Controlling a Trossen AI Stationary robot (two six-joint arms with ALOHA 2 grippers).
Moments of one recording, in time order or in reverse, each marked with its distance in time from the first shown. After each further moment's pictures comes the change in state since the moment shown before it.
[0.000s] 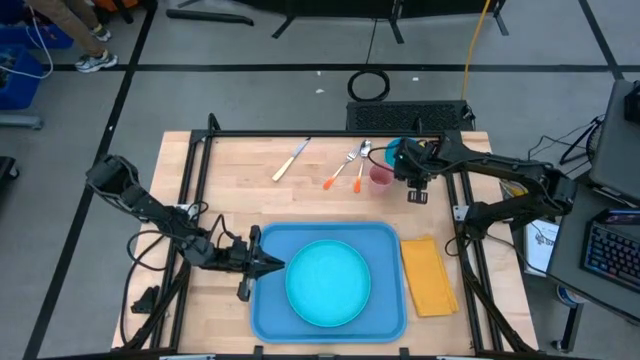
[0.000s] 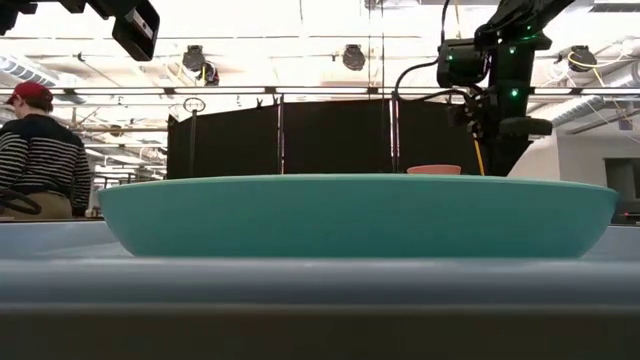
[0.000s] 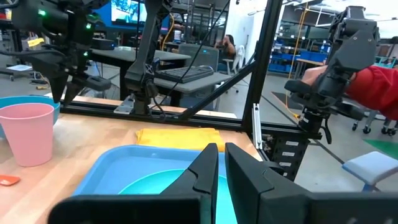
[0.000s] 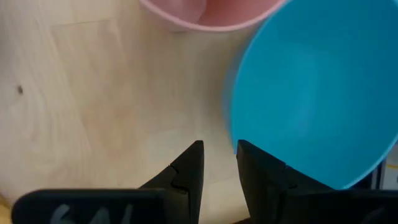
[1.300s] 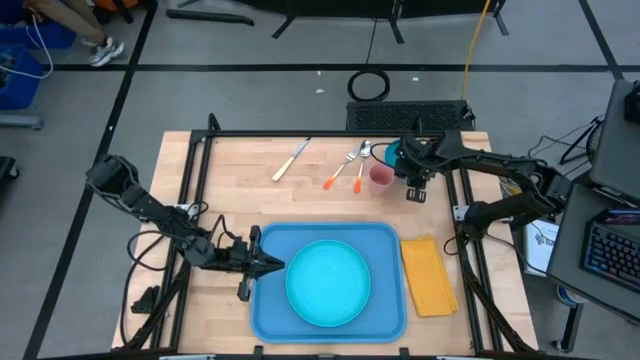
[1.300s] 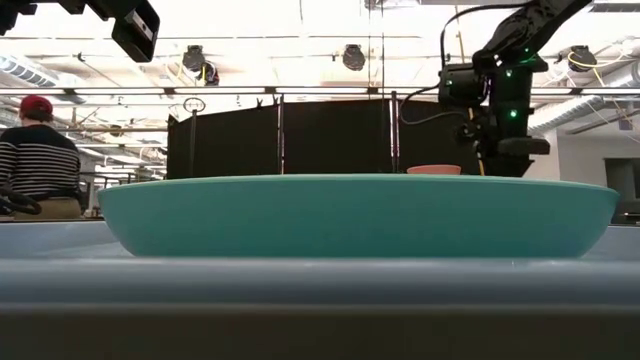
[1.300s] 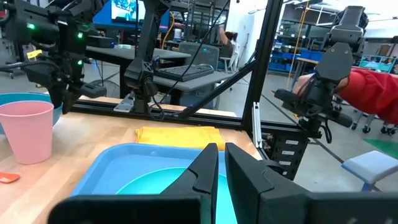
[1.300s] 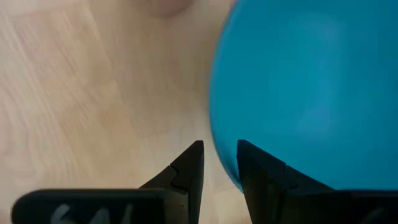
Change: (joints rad) left arm 0.000 0.000 0.000 -0.008 0.000 -0.009; right arm -0.094 0.052 -0.073 0.096 -0.053 -0.016
